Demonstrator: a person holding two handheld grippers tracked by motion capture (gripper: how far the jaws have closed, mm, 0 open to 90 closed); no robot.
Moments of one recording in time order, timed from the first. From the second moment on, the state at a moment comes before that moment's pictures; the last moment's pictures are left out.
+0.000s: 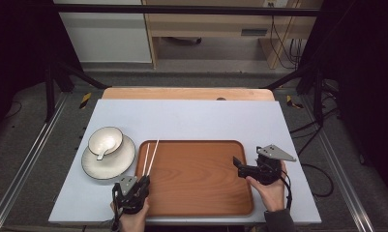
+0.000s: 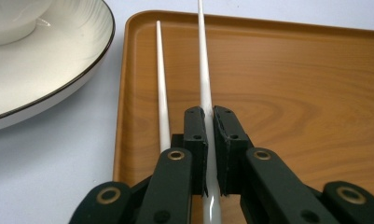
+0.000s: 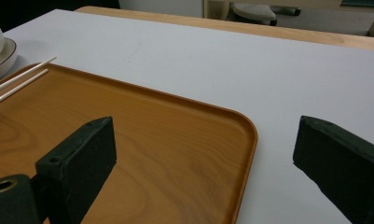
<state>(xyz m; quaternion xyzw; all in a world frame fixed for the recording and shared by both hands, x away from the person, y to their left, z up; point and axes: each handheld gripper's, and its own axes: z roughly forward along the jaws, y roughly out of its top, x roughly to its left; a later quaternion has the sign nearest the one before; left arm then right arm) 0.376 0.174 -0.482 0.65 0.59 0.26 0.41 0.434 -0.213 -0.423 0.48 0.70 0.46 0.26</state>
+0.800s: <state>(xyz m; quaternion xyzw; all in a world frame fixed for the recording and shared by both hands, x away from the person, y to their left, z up) 0.381 0.168 -0.485 0.67 0.59 0.25 0.38 0.434 -0.213 -0.423 0.48 0.70 0.46 0.26</state>
